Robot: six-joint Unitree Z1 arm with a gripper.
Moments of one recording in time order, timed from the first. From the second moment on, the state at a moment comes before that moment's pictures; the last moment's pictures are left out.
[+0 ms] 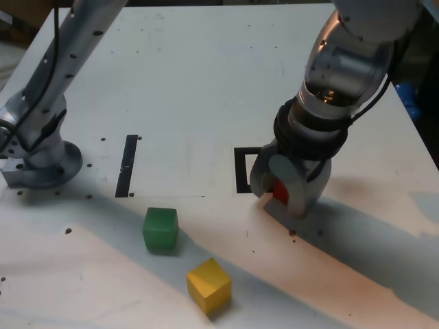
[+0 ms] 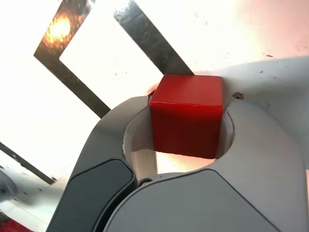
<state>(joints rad) -0.29 2.27 -1.82 1.34 0.09 0.32</state>
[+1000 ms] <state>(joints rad) -0.14 2.15 -1.68 1.34 -0.01 -0.08</state>
